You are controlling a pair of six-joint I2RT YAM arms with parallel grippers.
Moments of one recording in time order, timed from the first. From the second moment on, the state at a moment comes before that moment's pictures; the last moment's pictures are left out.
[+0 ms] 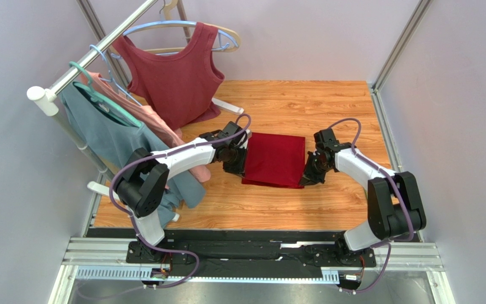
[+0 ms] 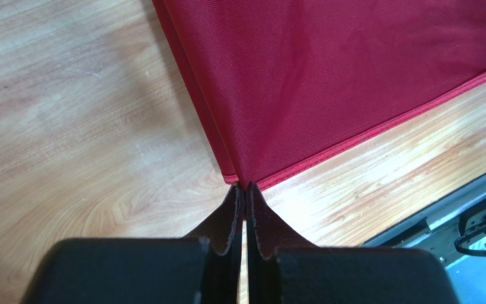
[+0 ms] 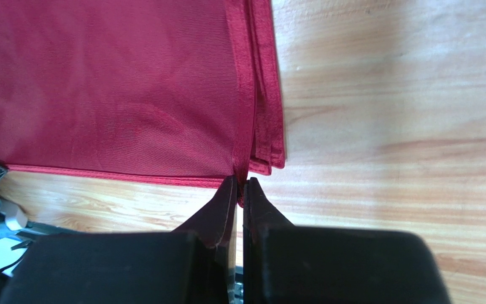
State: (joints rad) left arm -0.69 1.76 1.19 -0.52 0.18 -0.44; right arm 0.23 1.49 0.85 -0.62 -0.23 0.60
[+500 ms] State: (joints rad) left arm -0.69 1.68 1.09 -0.51 0.20 -0.45; right arm 0.23 1.50 0.86 -0.64 -0.14 0.52
